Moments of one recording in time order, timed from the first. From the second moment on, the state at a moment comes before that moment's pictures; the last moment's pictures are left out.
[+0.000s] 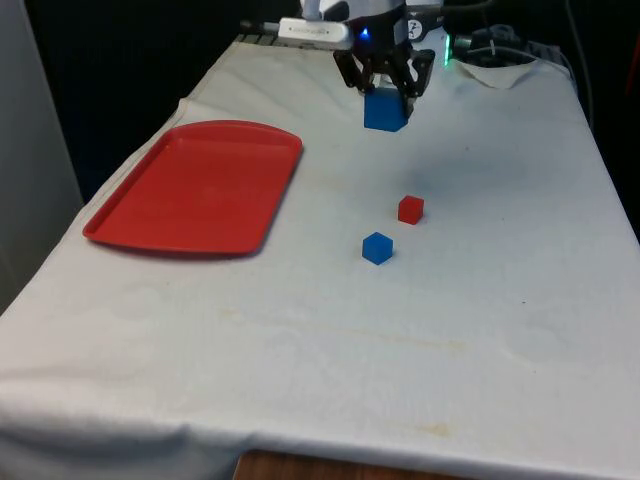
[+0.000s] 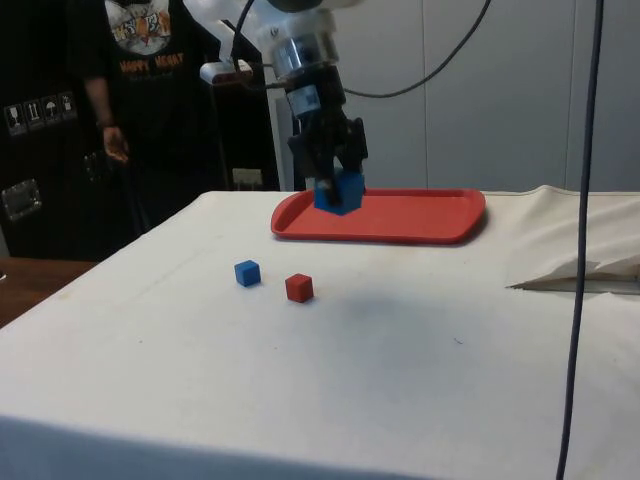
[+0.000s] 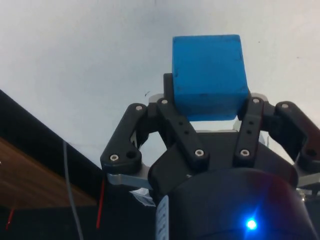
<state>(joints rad) 0.58 0.19 -0.70 -2.22 0.26 2.08 0.04</state>
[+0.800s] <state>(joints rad) 0.57 0.27 -0.81 -2.15 0.25 2.09 -0.07</state>
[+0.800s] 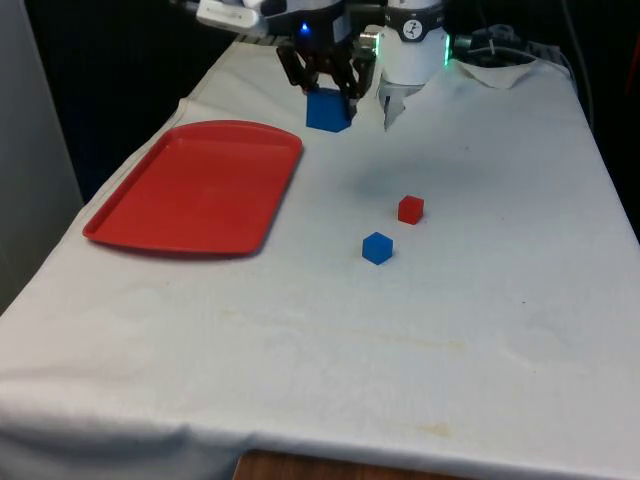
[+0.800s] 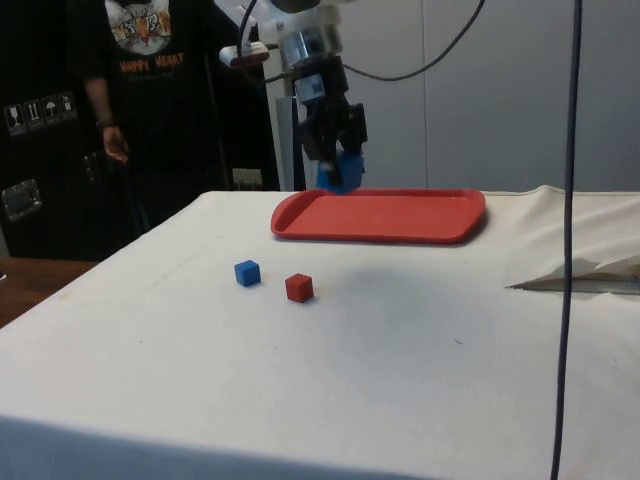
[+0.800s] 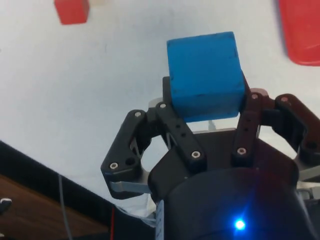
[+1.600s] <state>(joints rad) 0.52 0.44 -0.93 -2.06 0.35 2.10 -0.28</state>
